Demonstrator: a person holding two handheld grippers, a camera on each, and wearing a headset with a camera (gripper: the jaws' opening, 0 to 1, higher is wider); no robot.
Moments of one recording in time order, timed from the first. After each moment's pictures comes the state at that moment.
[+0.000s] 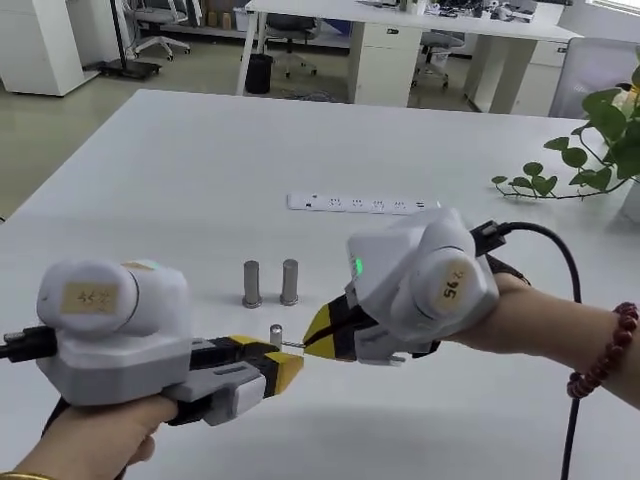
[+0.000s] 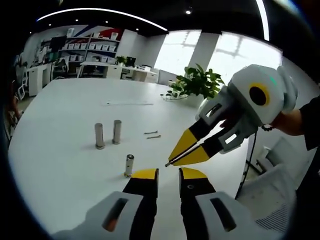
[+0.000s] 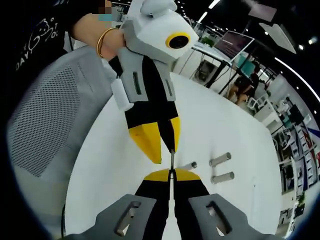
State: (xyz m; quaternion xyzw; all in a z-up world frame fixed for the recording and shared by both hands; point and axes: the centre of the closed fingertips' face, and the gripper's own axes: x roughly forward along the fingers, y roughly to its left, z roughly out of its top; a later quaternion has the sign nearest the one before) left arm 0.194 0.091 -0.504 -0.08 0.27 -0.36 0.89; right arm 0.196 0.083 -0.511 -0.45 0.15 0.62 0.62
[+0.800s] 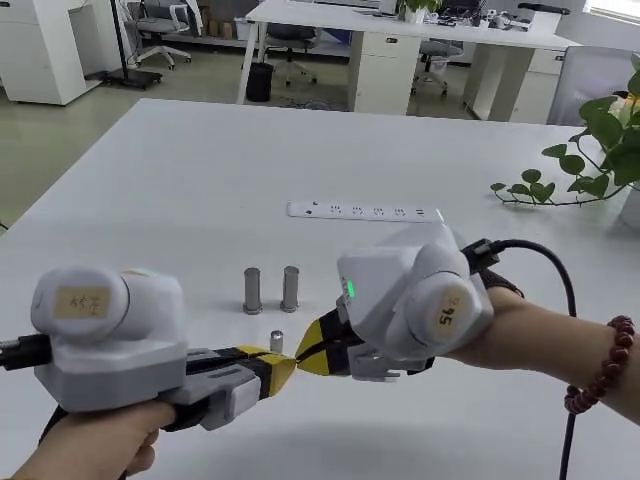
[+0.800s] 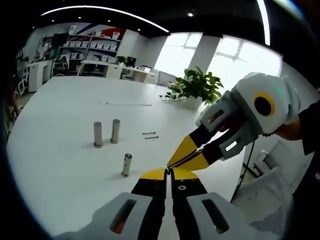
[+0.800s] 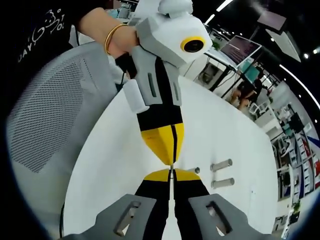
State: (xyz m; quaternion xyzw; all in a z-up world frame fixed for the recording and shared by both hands) left arm 0.192 0.091 -0.502 -0.10 0.27 -0.36 0.89; right arm 0.187 0.088 -0.511 -0.47 0.14 0.63 0.61
